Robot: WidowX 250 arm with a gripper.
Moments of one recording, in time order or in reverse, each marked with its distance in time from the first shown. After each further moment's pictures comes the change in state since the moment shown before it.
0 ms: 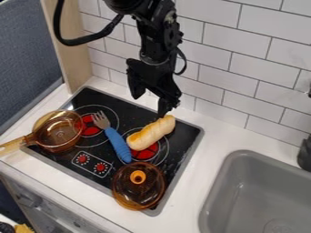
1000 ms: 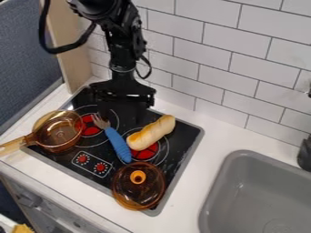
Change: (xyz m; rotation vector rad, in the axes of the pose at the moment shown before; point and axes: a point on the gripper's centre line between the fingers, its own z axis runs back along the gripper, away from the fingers) arm -0.044 0.035 -0.030 -0.013 0.218 0.717
